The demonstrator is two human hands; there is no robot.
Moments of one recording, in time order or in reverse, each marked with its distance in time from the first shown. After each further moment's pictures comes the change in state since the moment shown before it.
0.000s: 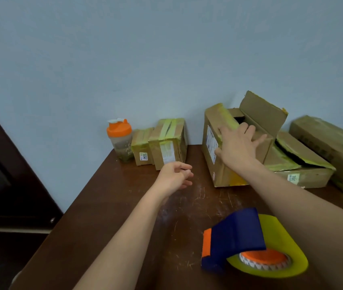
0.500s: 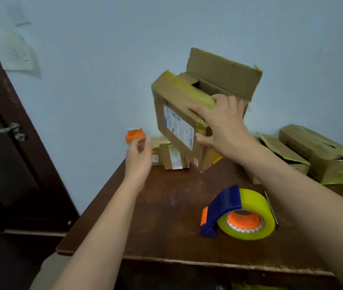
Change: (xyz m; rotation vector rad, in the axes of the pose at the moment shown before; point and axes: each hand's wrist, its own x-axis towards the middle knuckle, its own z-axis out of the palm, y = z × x) left_hand -0.107 0.044 -0.063 -0.151 0.568 0.301; right_hand -0.097 -0.015 -0.144 0.177 0.264 -0.496
